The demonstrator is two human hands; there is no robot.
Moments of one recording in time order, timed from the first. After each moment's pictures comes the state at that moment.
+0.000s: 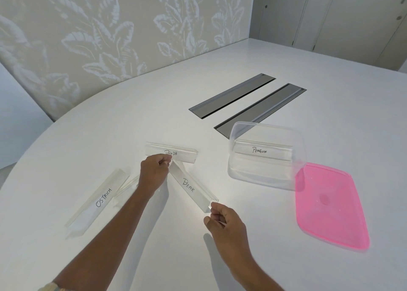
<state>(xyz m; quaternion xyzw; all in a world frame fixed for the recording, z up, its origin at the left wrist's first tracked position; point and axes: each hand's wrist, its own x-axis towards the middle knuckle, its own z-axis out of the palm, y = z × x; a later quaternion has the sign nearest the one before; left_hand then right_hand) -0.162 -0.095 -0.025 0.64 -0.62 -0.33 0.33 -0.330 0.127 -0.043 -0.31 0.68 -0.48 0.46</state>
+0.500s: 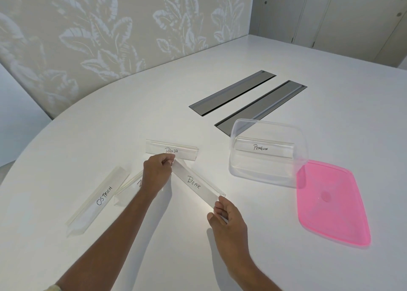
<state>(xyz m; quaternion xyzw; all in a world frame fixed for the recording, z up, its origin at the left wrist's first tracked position) -0.166 -0.088 -0.027 0.64 -0.61 -0.33 0.33 -0.318 0.125 -0.040 -0.27 0.68 -0.53 0.44</state>
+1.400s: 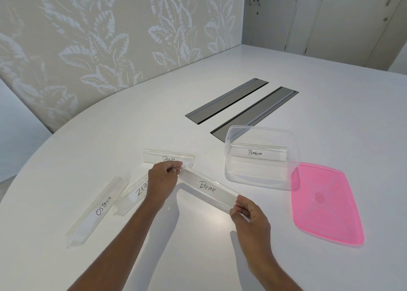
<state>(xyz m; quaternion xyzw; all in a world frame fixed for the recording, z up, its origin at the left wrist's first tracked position) -0.191 -0.057 -0.003 0.61 -0.59 -0.38 0.36 -0.369 0.134 -0.029 -0.23 0.69 -0.57 0.38</state>
